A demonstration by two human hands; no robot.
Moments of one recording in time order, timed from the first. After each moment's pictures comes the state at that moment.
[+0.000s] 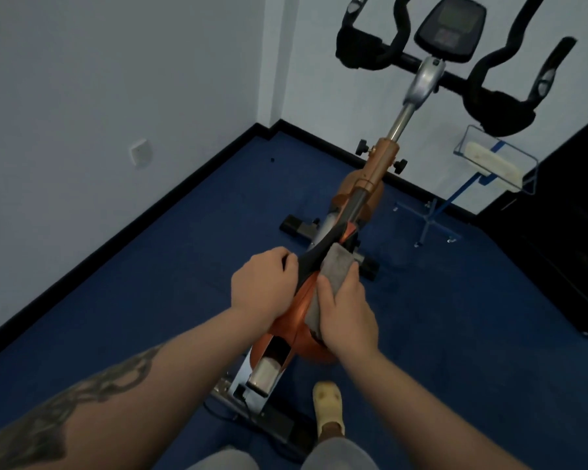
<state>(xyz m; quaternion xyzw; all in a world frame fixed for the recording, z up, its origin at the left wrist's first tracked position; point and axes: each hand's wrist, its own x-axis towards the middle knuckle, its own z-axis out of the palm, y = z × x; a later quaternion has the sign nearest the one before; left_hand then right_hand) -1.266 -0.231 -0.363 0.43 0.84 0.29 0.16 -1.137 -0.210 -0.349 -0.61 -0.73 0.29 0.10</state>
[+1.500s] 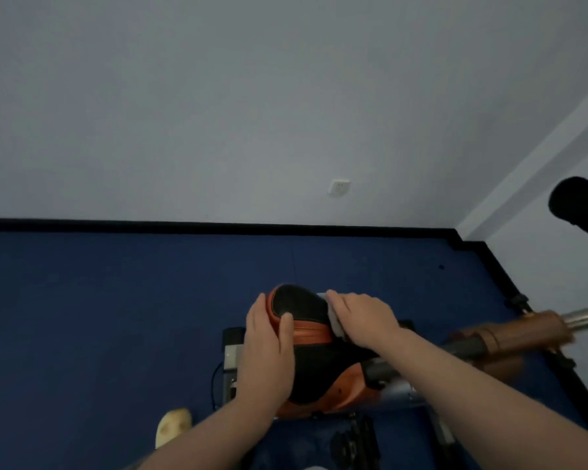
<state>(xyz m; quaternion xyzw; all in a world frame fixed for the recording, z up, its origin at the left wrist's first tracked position) -1.134 -0.236 -0.365 -0.09 0.84 0.54 0.05 -1.193 -0.056 -0.343 0.14 -0.97 -0.05 -0.17</state>
